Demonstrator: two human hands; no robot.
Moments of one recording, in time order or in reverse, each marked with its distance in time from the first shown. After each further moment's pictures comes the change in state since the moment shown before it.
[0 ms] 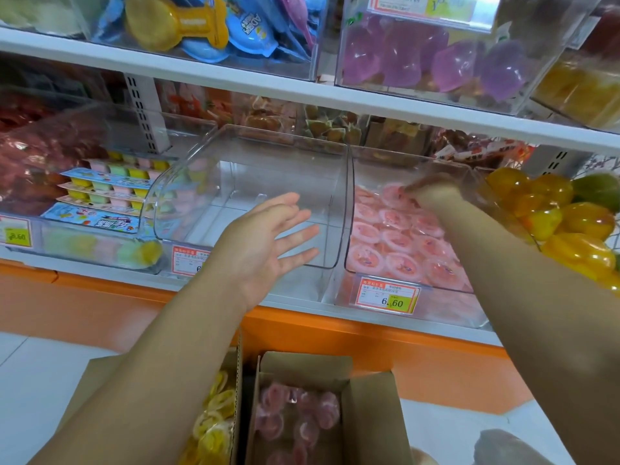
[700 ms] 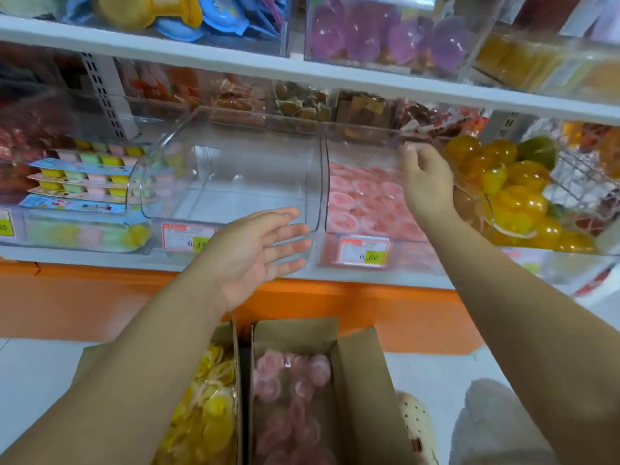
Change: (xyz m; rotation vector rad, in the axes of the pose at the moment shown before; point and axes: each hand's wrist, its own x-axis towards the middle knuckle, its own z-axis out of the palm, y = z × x) left_hand -0.044 -0.015 -0.010 0.154 -0.110 -0.172; right_hand -0.121 0.028 0.007 0.620 0.528 -0.240
